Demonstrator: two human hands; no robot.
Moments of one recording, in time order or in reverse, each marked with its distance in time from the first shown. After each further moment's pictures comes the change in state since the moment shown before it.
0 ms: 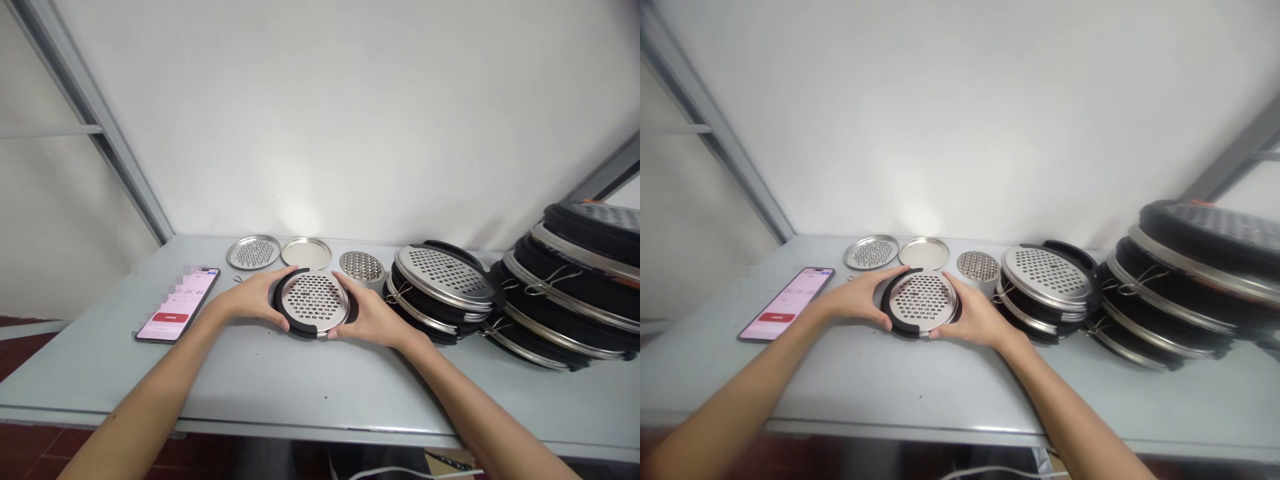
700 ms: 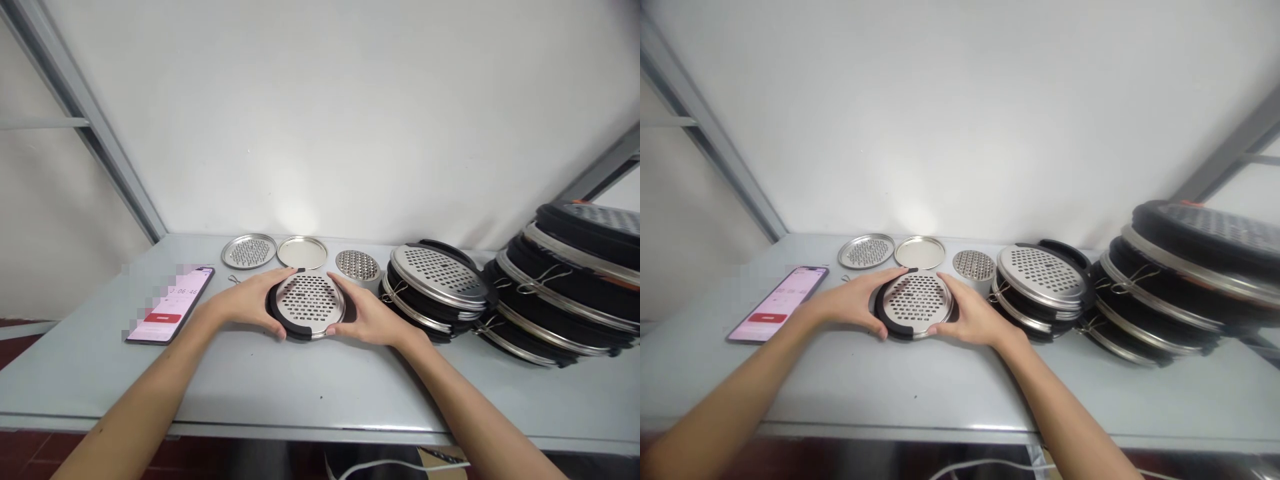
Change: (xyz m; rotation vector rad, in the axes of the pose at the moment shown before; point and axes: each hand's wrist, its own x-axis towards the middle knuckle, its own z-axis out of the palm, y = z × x) left_hand -0.002 0.009 0.002 0.017 -0.036 0.020; right_hand 0.000 0.004 -0.004 -0.042 -0.041 -0.078
